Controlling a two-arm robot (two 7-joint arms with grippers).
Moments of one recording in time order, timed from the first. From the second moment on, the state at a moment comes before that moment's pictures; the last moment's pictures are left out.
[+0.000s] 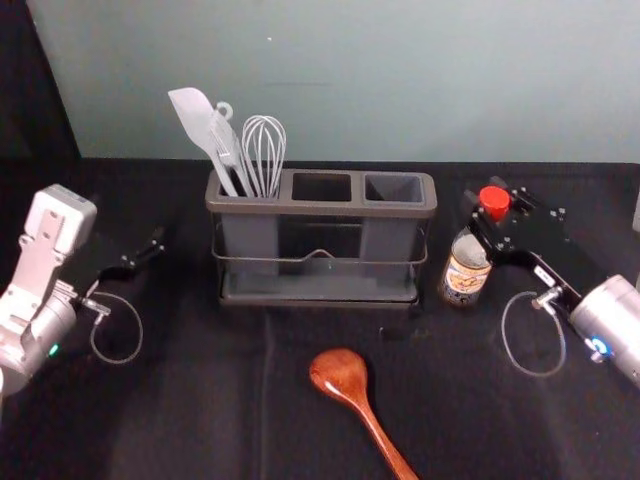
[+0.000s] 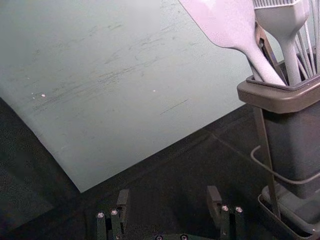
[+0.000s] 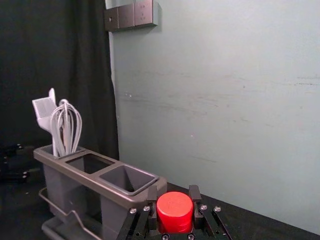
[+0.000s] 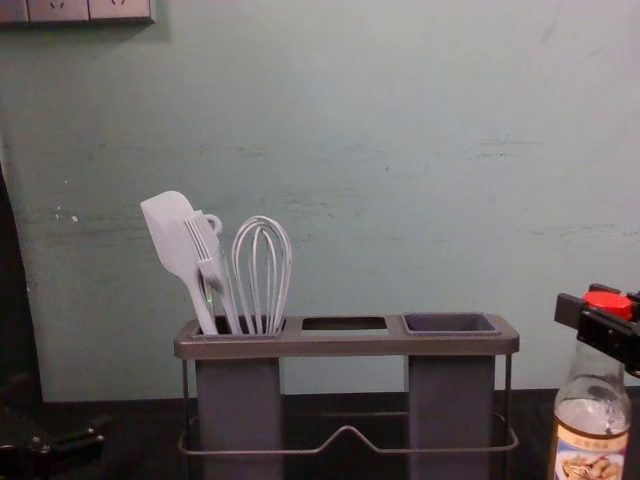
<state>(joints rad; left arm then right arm) -0.20 0.60 0.45 -1.41 -0.25 -0.12 0.03 0.08 0.41 -0.17 -1.57 0.38 -0.16 0.41</state>
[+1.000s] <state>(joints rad) -0.20 0.60 0.45 -1.41 -0.25 -0.12 0.03 0.21 0.36 -0.20 -1.39 0.43 -0.14 0.43</state>
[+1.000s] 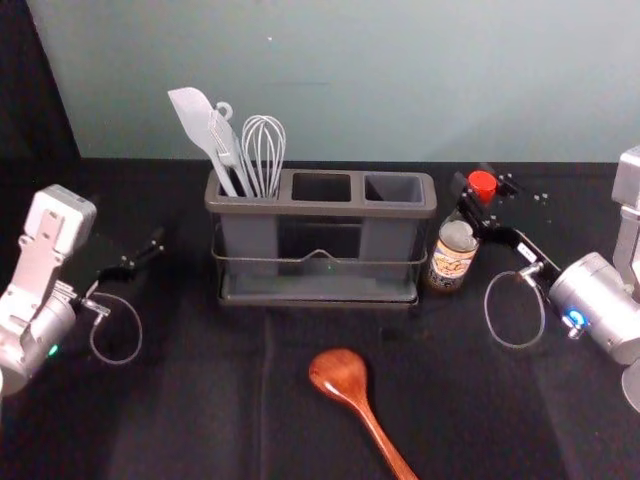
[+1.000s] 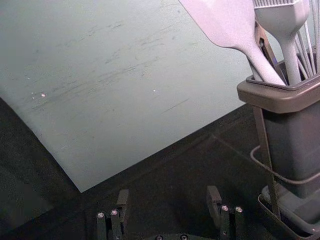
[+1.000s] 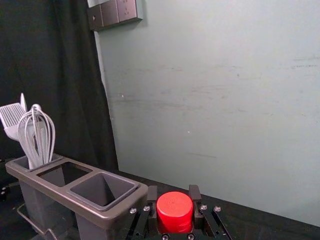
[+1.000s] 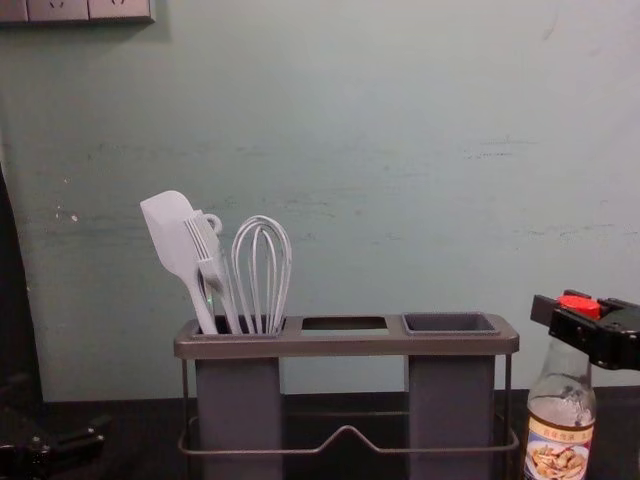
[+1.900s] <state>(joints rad) -0.20 0.60 0.45 -1.41 -0.25 -0.12 0.03 0.20 0.36 -0.19 -1.41 0.45 -0.15 0.43</state>
